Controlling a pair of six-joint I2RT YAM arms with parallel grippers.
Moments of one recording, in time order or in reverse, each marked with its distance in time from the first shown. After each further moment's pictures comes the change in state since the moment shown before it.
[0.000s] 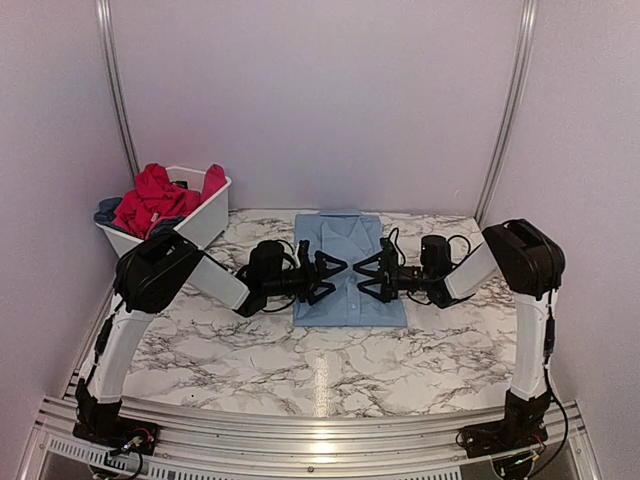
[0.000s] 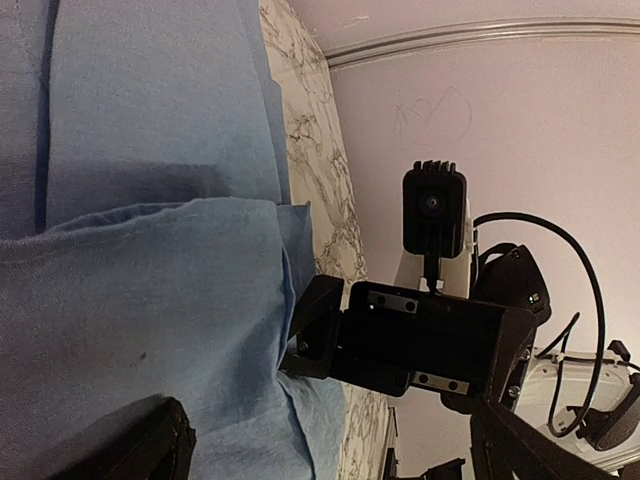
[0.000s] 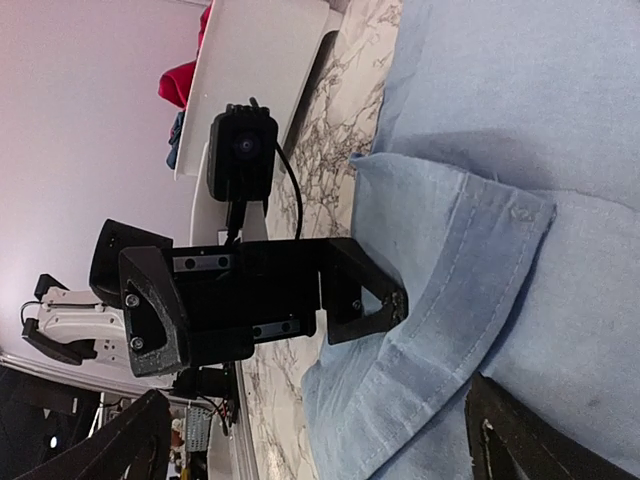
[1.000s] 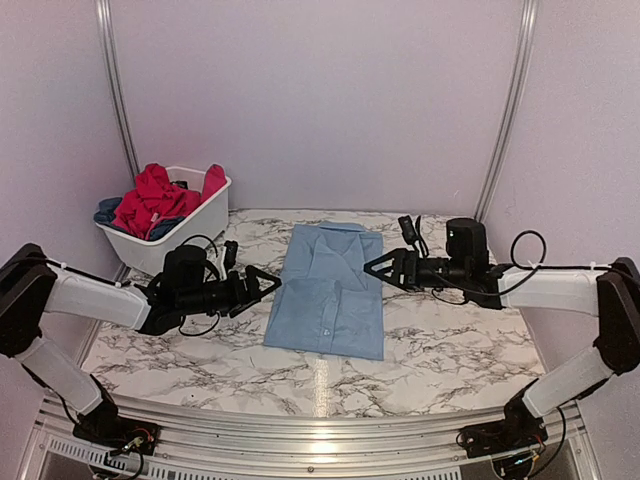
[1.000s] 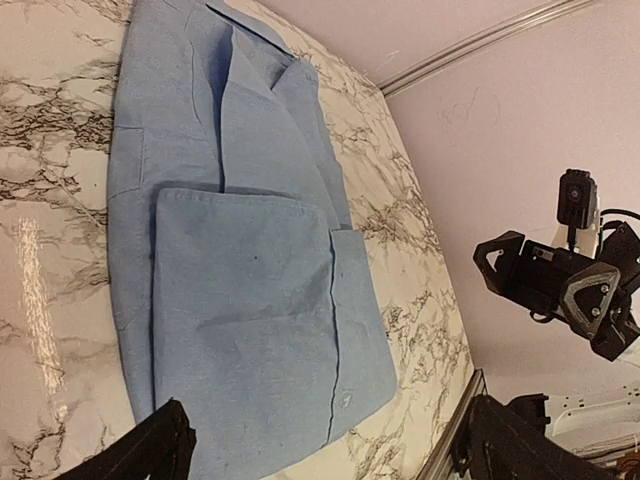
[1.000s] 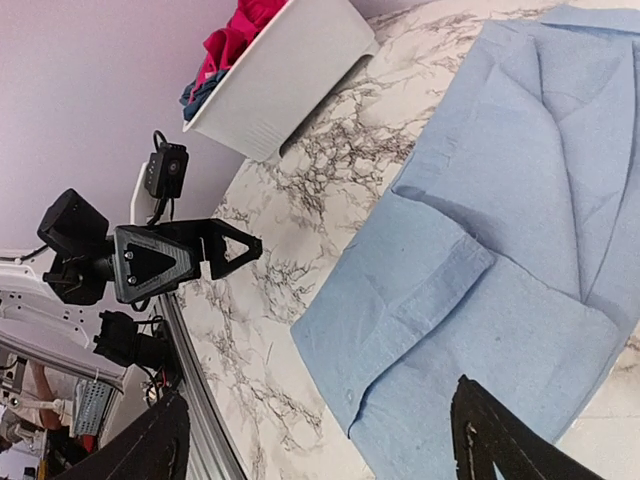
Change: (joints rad) left arm 0.038 -0.852 -0.731 -0.309 -0.208 0.331; right arm 0.152 -0.722 -0.222 -0.575 0.319 -0.383
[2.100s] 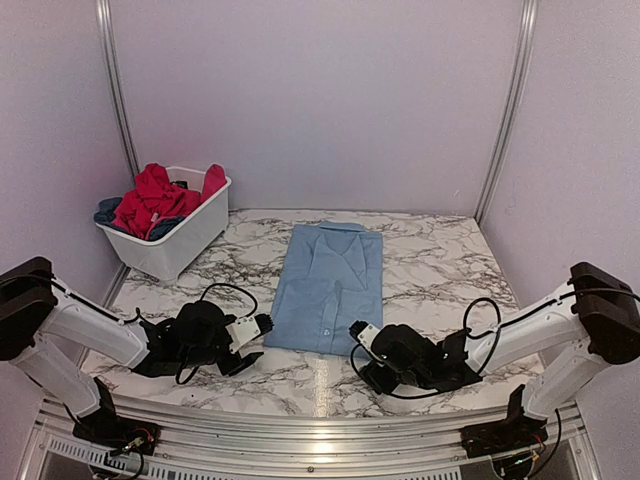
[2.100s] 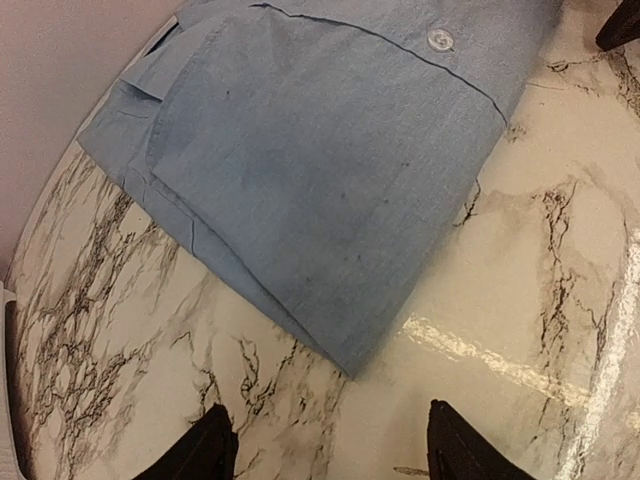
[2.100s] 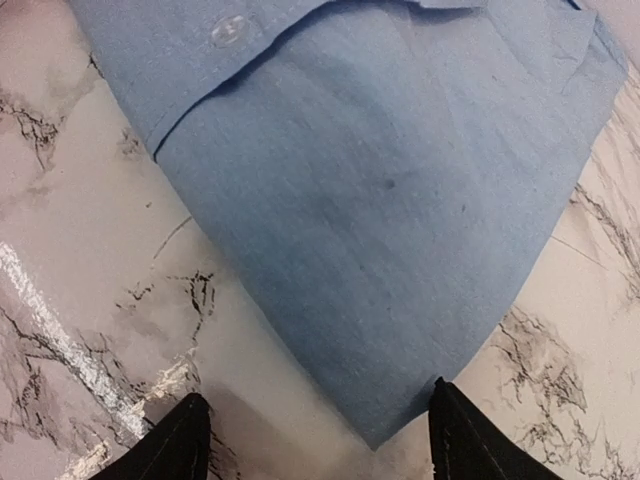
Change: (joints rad) left arm -0.269 -0.064 -0.216 -0.123 -0.471 1.239; right arm 0.672 0.074 -0.206 -0.257 1.091 -0.435
